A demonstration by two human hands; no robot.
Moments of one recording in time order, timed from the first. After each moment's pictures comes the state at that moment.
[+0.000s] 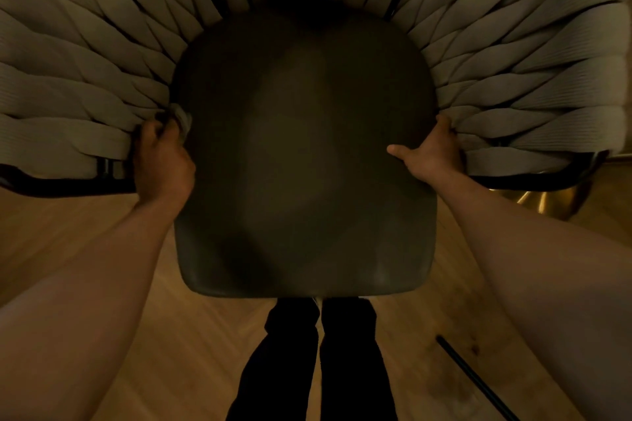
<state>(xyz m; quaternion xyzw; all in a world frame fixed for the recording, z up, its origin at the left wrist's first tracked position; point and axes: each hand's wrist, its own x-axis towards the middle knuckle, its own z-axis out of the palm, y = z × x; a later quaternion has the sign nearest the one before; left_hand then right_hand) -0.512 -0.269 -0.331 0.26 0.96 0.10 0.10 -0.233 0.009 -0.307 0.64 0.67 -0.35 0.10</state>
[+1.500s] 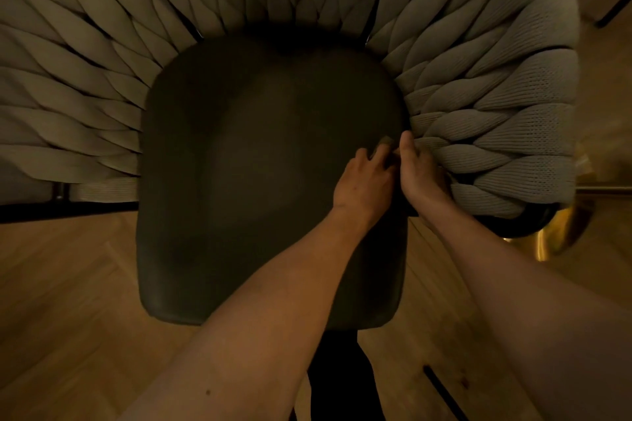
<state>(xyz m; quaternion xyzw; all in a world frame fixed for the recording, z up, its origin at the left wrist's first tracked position) -0.286 -0.039 -0.324 0.58 0.77 0.03 0.25 -0.218 0.042 -0.312 0.62 0.62 -0.47 0.07</state>
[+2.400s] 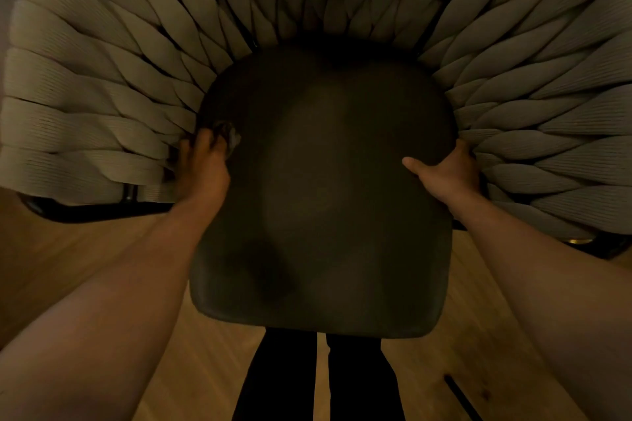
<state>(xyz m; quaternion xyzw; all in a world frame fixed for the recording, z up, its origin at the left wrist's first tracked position) -0.514 -0.225 -0.324 0.29 0.94 -0.07 0.16 -0.259 0.043 -0.316 0.66 0.64 -0.40 0.09</state>
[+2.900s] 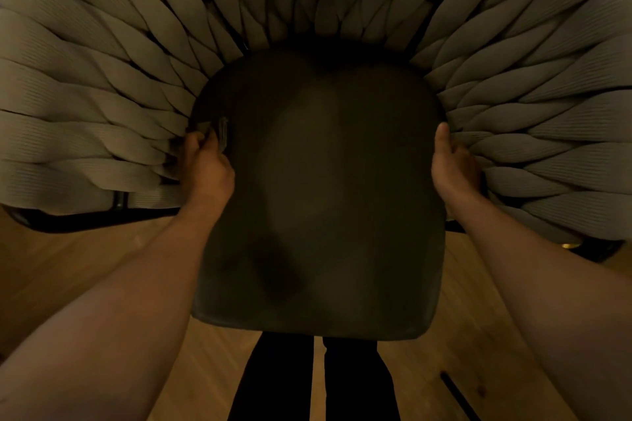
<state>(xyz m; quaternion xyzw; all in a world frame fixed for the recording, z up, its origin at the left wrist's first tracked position) -0.510 -0.206 -0.340 0.21 0.96 0.10 0.14 -0.264 0.053 -0.302 0.71 0.57 -0.41 0.06</state>
